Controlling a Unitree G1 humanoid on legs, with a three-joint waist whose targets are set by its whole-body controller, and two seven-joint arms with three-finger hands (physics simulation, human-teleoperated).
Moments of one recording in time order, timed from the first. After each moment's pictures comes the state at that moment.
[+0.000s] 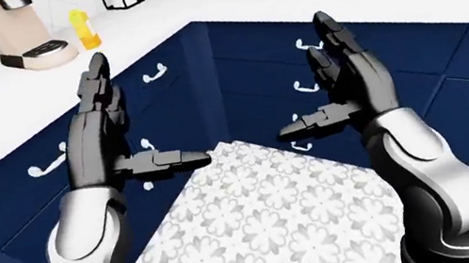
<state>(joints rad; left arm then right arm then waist) -0.43 0.17 0.14 -0.81 -0.01 1.02 -0.03 -0.50 -0.11 -0.08 -0.63 0.15 0.94 -0.03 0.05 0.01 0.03</state>
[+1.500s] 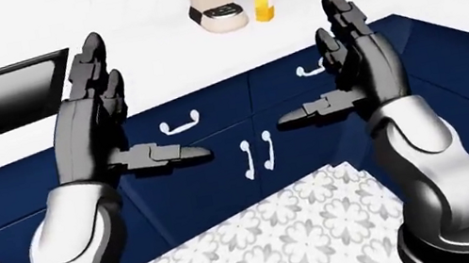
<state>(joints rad) -0.50 0.20 0.16 -0.87 -0.07 1.11 -0.03 -0.57 -0.10 -0.07 -0.66 0.04 0.98 -0.01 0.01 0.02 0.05</state>
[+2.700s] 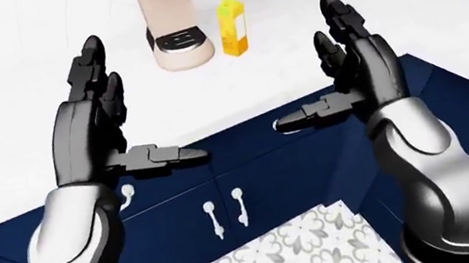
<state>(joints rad) -0.50 0.20 0.16 -0.88 -0.09 1.13 -0.02 -0.56 -0.11 -0.07 -0.67 0.07 0.99 -0.04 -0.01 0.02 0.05</state>
